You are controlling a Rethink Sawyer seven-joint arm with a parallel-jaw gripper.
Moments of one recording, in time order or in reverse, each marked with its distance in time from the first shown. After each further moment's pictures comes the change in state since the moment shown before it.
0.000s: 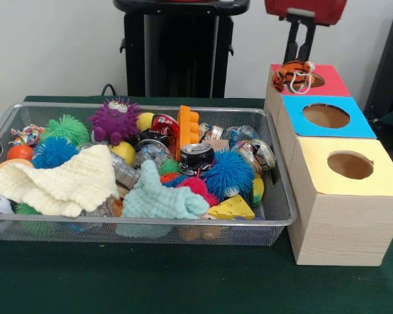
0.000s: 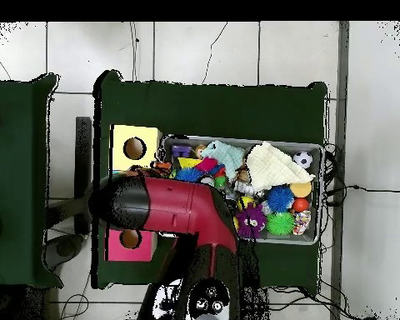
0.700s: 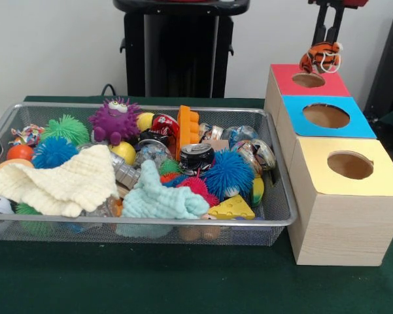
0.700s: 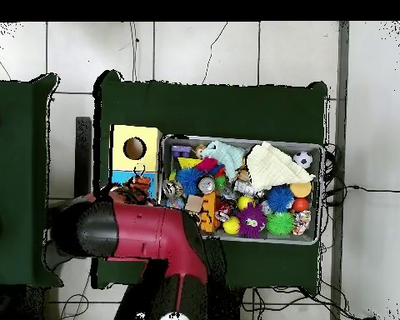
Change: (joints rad) arm 0.116 -0.048 -0.053 0.100 0.067 -0.051 0.027
